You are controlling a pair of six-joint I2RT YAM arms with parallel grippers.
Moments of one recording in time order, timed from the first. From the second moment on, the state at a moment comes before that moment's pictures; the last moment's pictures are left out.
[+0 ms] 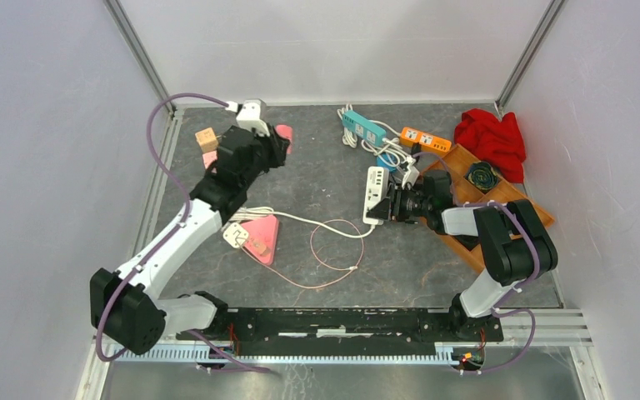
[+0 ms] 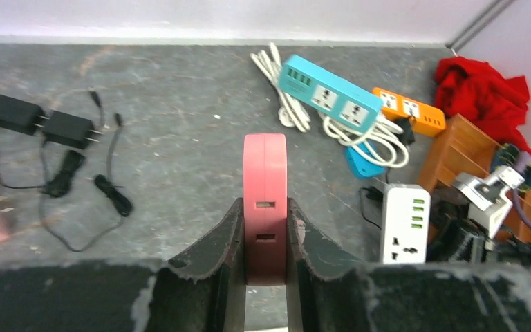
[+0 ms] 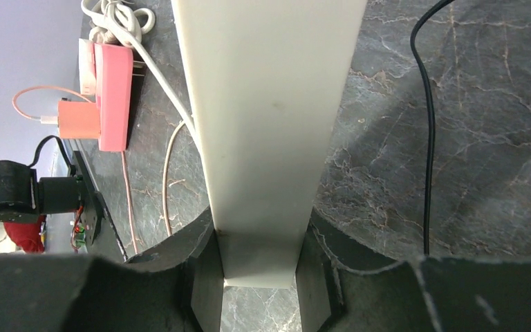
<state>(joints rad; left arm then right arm) -0.50 1.22 1.02 0.00 -0.12 -0.32 0.21 1.65 0.58 0.43 -0.78 0.42</state>
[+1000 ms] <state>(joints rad) 0.00 1.55 1.06 -0.09 0.17 -0.27 0.27 1.69 0.70 0.20 -0.73 0.23</state>
